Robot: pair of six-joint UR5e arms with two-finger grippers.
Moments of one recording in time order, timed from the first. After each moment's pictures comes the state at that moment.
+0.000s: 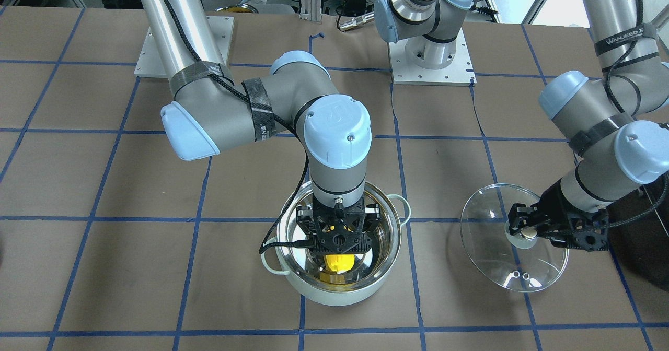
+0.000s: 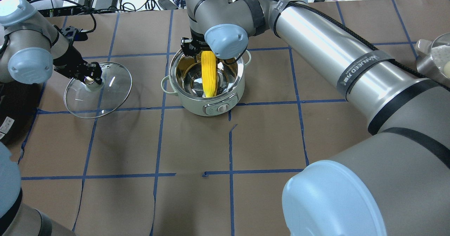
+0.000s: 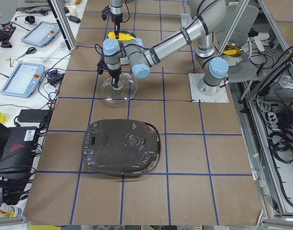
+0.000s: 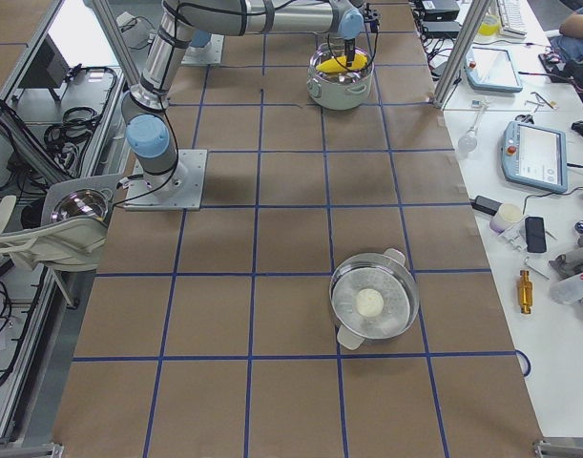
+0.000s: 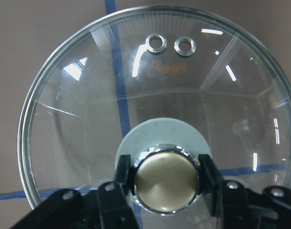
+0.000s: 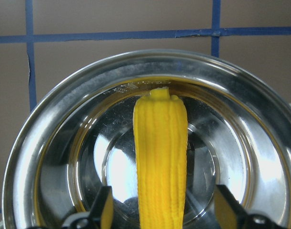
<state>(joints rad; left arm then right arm) -1.20 -1.96 -1.71 -1.03 1.54 0.43 1.98 -0.94 1.20 -1.94 -1.54 0.42</state>
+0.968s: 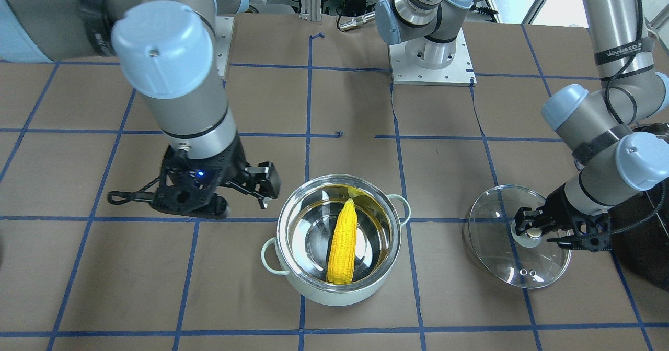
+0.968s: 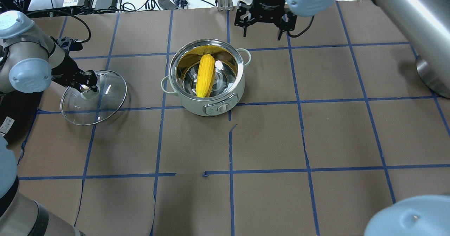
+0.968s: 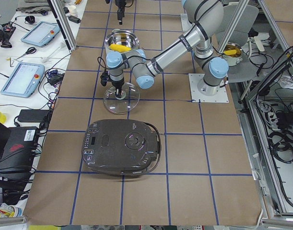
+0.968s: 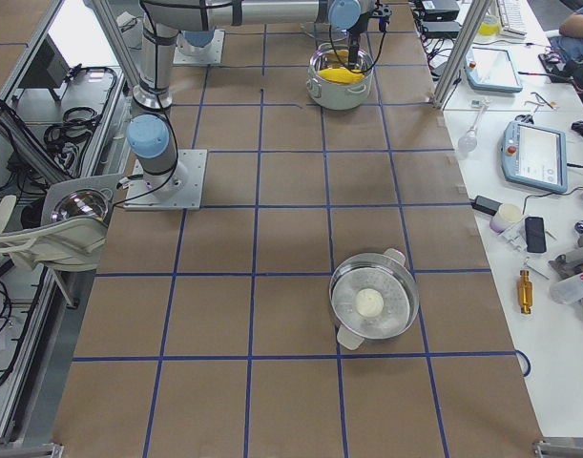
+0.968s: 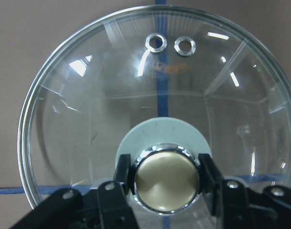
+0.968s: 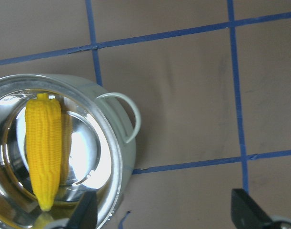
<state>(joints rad) -1.16 -1.99 -1.74 -0.98 1.55 0.43 1.72 -1.23 1.31 -1.71 -1.53 0.27</state>
